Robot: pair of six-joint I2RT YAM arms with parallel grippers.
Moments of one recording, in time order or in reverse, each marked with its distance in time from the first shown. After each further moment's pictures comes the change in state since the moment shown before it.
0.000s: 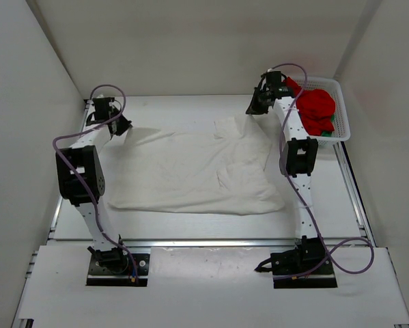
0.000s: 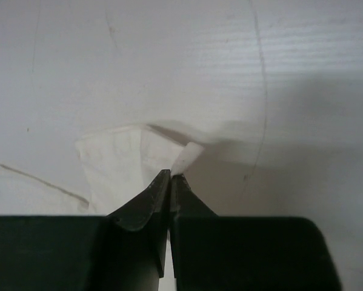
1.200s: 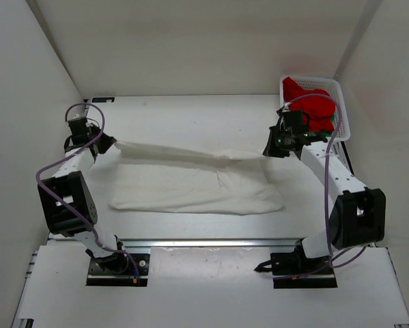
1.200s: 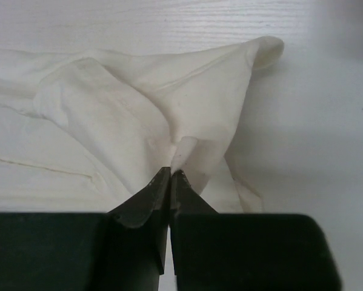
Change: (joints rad) left arm 0.171 -0.337 -0.379 0.095 0.112 -0.041; right arm 0.075 -1.254 -1.580 0.251 0.151 -0.055
